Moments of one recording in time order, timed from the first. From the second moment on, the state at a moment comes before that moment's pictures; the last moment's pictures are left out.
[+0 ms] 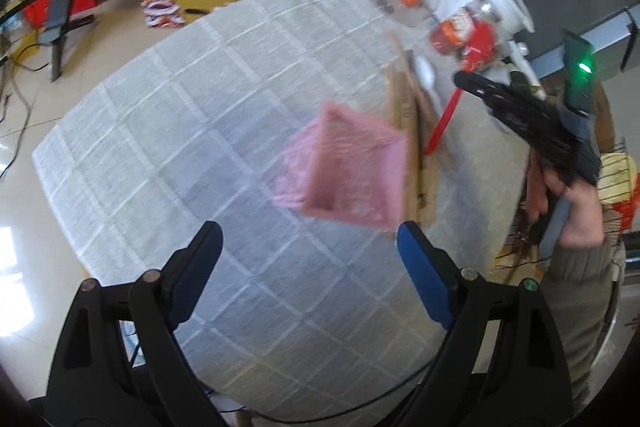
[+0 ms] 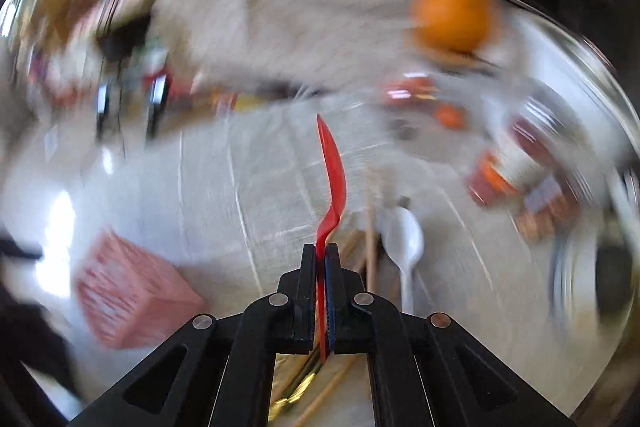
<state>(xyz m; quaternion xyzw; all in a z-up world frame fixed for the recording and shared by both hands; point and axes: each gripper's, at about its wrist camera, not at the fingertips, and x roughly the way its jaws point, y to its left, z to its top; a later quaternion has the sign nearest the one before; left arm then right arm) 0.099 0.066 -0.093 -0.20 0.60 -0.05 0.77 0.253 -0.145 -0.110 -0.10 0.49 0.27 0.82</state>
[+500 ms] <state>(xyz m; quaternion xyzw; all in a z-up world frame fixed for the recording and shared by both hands) 0.218 -0.078 -0.075 -0.14 0.58 -0.07 0.80 0.173 -0.264 -0.050 0.03 0.42 0.12 0.90</state>
